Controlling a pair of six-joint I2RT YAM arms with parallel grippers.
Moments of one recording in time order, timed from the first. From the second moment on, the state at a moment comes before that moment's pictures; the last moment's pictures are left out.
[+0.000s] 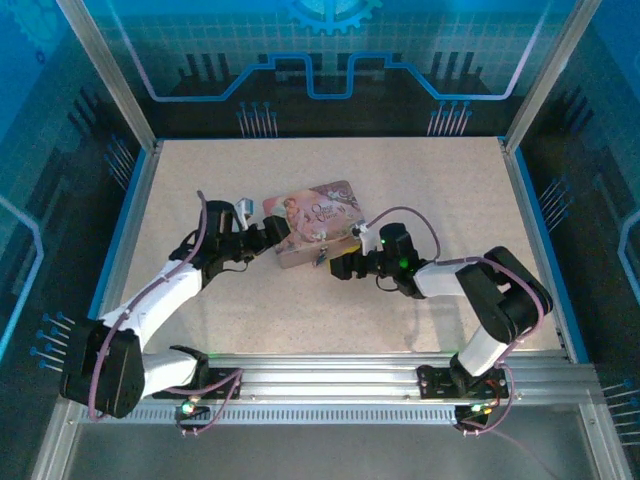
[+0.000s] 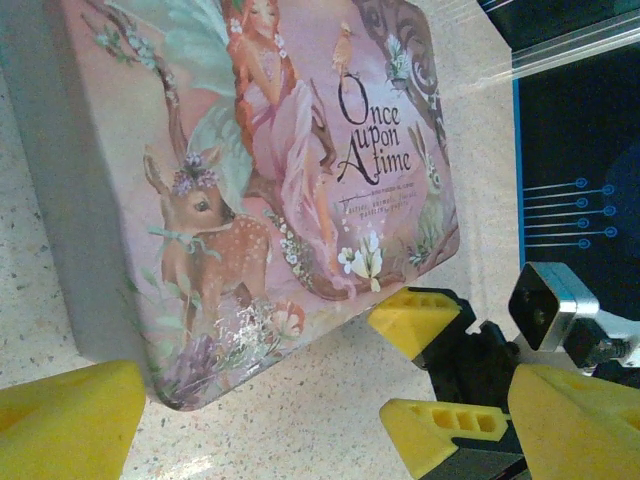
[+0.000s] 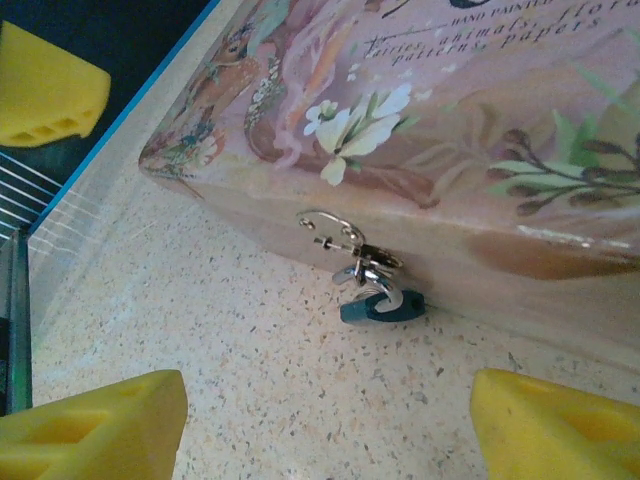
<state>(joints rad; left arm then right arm) -0.24 1.21 0.71 -0.15 0.45 -0.80 0.53 1.65 0.57 0.56 -0.54 0.34</state>
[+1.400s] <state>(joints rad) -0.38 1.62 1.06 -0.20 0.46 -0.76 0.54 1.91 0.65 0.88 -0.62 0.45</state>
